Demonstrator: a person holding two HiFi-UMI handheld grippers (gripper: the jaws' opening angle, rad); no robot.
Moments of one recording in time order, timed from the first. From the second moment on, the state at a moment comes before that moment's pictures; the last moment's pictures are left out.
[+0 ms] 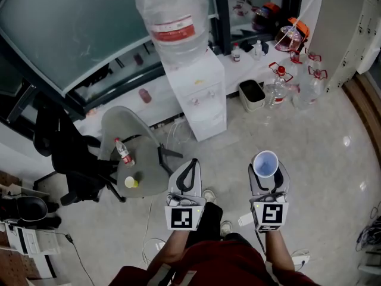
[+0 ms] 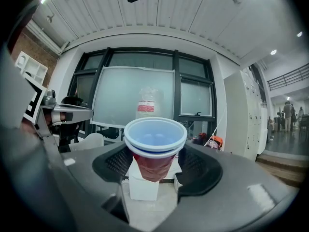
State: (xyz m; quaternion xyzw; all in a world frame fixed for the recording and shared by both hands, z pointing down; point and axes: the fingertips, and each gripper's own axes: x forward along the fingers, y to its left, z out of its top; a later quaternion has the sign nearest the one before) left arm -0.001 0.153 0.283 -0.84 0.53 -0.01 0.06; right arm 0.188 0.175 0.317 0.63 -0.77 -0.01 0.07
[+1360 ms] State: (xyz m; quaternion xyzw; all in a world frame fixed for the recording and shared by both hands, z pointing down) left arm -0.104 -0.112 0.402 -0.84 0.54 -0.01 -0.02; right arm 0.061 -0.104 0.421 0.57 -0.81 0.03 0.14
